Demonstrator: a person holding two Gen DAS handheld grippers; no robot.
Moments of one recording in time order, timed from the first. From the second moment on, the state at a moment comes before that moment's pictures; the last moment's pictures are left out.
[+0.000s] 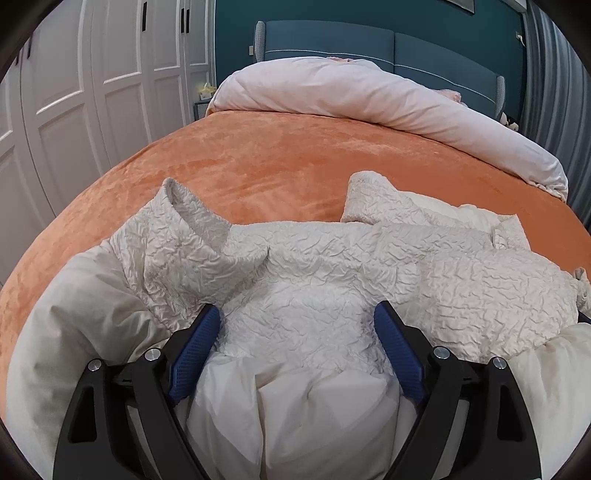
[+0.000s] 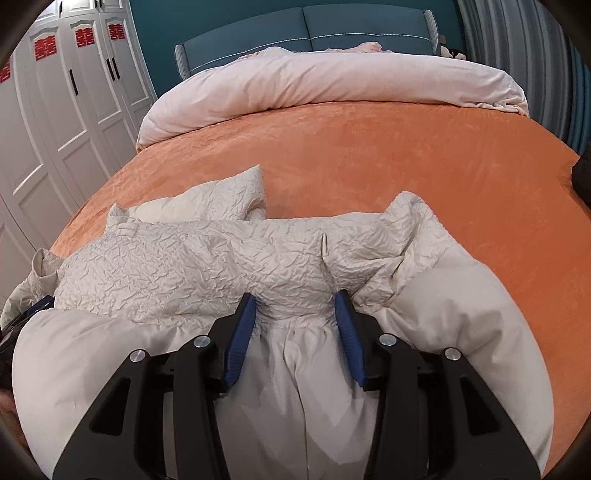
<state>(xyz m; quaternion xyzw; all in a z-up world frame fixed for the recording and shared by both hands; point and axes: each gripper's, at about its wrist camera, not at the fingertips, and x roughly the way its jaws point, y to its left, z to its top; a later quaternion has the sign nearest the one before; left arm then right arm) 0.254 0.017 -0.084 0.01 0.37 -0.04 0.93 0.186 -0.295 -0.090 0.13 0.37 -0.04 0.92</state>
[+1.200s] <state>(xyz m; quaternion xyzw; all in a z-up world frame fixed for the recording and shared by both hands) 0.257 -0.046 -0.091 0.04 0.37 -0.04 0.93 0.207 -0.191 -0.090 0.03 0.37 0.00 0.93</state>
